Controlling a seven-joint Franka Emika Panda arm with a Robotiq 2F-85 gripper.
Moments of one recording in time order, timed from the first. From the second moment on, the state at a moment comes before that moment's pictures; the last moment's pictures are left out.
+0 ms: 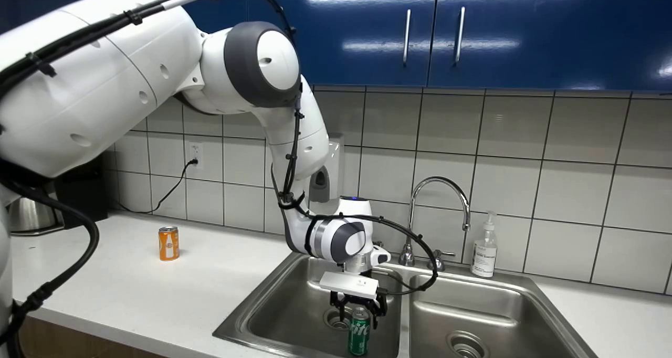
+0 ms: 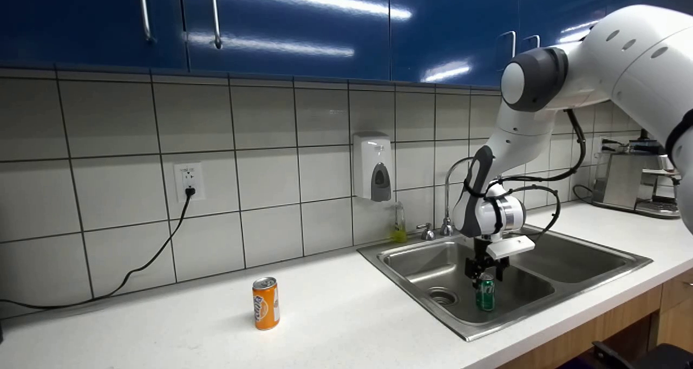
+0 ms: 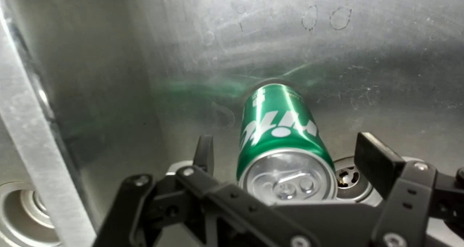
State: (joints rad) arm -0.27 0.83 -0.13 -1.89 0.02 2.78 -0.33
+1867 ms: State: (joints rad) arm -0.26 0.81 -0.13 -1.87 0.00 2.76 -0.32
